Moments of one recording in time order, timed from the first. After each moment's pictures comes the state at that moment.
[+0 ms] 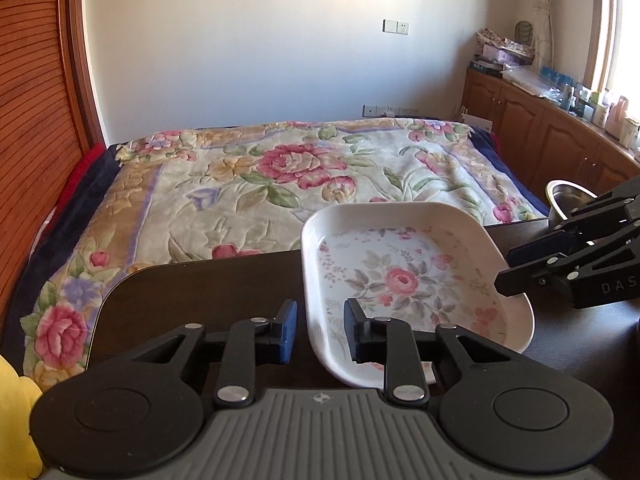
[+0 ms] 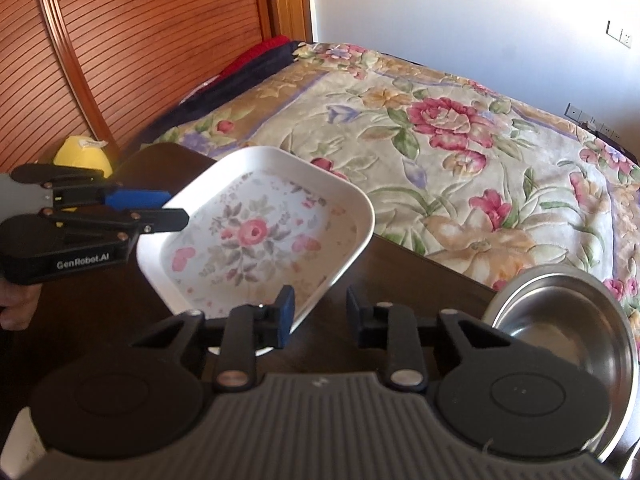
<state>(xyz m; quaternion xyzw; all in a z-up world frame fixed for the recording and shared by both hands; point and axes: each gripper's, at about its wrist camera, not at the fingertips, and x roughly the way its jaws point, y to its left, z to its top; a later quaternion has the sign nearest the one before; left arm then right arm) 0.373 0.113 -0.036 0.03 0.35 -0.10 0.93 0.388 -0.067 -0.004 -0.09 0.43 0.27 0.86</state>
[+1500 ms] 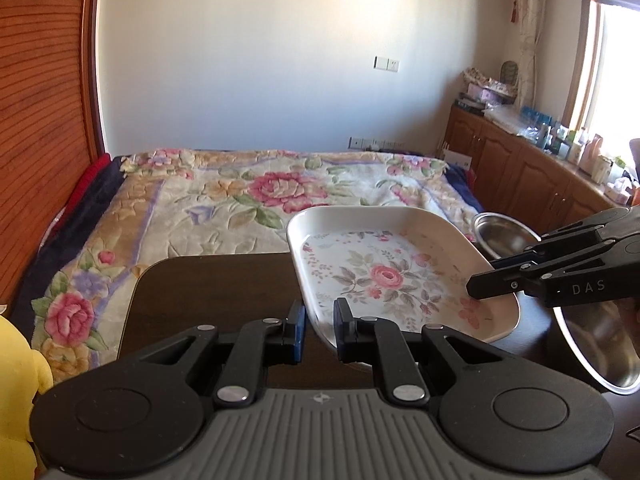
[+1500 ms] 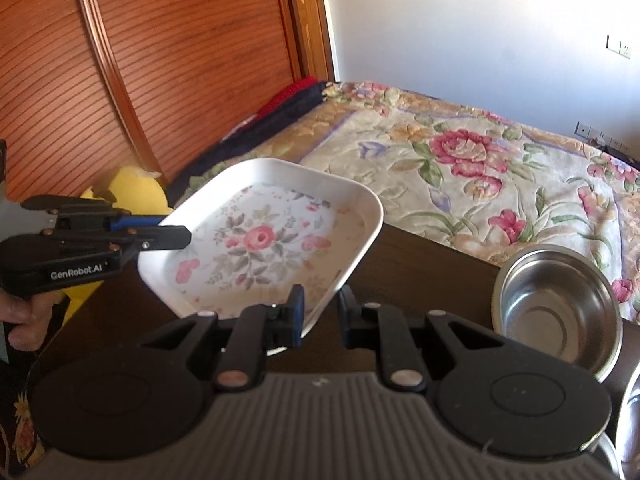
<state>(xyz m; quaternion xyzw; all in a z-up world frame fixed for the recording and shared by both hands) 0.283 0.123 0.021 -0.01 0.31 -0.12 0.94 0.319 -0.081 0.042 -0.05 0.38 0.31 0.87</state>
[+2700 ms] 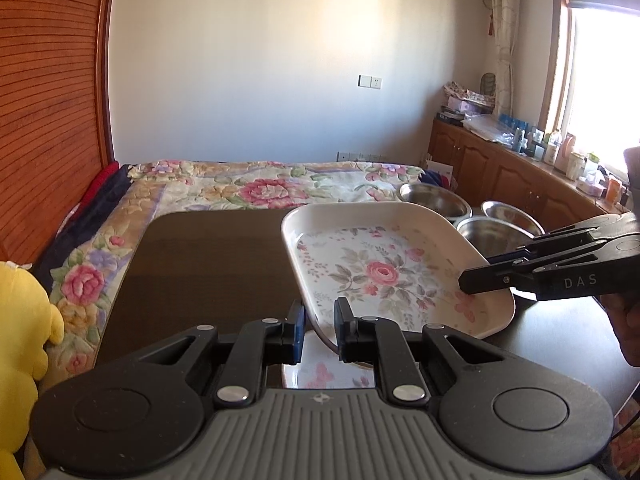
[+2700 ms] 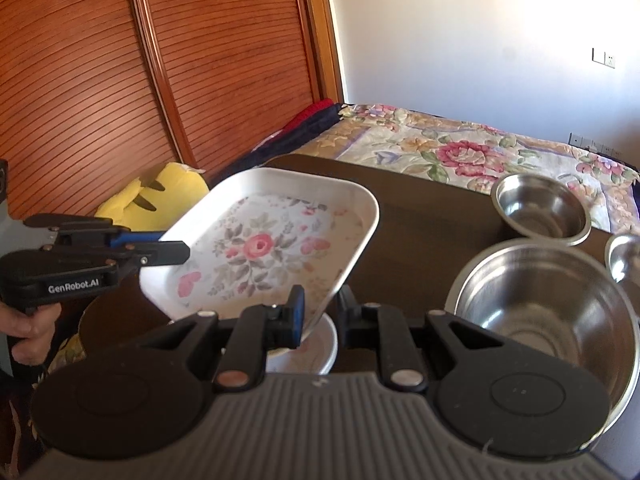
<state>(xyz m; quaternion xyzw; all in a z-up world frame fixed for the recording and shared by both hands) 0.138 0.100 0.012 -0.01 0.28 -0.12 0.95 0.194 -0.116 0.033 -0.03 0.33 0.32 0.89</state>
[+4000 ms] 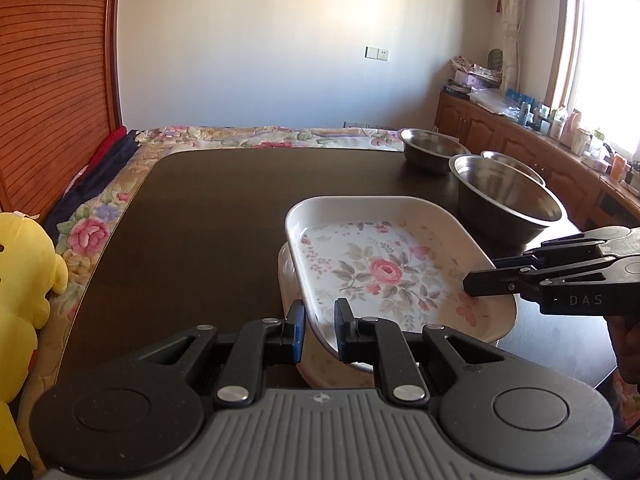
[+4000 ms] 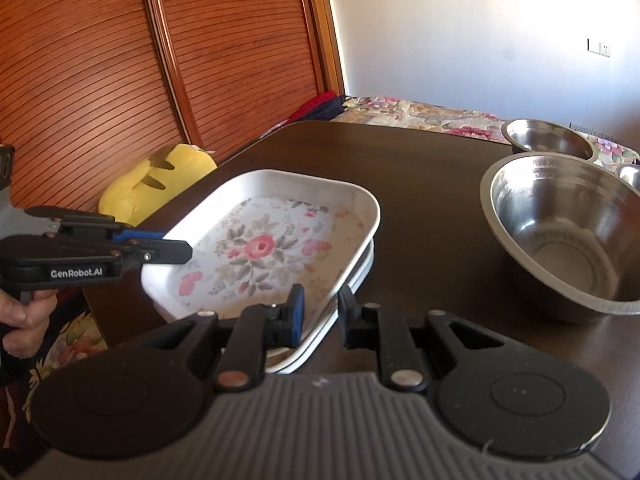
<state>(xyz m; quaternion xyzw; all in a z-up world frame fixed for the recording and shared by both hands) 0.097 0.097 -0.030 -0.01 0.31 -0.11 0.94 0.159 -0.119 0.002 -0.02 0.33 0.32 0.89</state>
